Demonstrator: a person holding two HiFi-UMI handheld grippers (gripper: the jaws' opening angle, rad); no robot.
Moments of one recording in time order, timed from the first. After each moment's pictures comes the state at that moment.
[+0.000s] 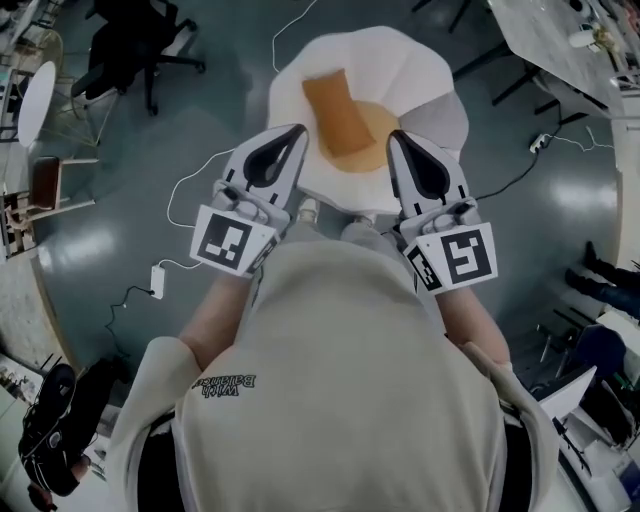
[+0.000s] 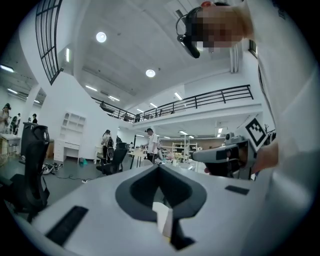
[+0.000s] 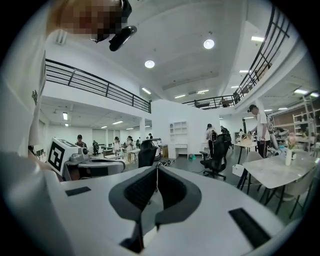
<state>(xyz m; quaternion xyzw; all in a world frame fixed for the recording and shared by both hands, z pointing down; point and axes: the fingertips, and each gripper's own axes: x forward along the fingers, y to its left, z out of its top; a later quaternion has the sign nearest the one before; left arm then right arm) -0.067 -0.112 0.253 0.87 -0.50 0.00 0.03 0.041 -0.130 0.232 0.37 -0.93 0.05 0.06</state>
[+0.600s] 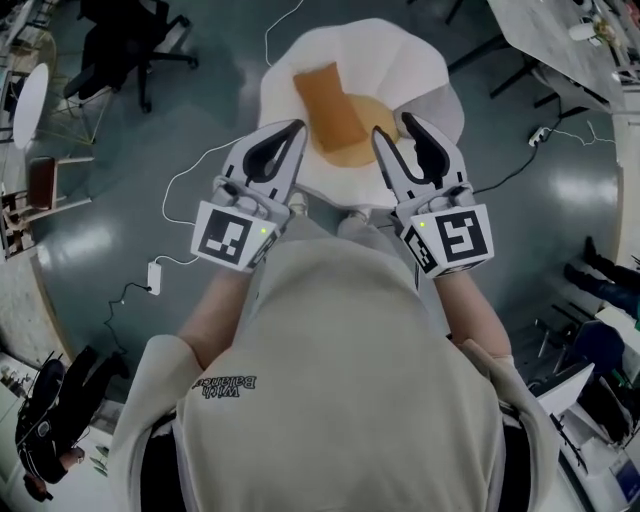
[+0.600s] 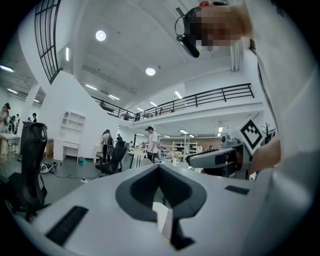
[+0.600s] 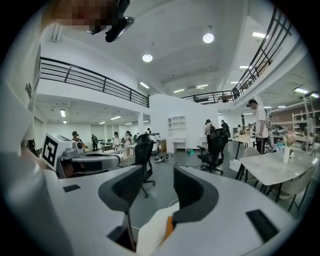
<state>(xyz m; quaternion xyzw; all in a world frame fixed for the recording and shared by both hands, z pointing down) -0.039 -0.129 0.265 0.86 -0.50 0.01 0.03 0.067 -0.159 0.258 0.37 -0.92 0.06 0.09</state>
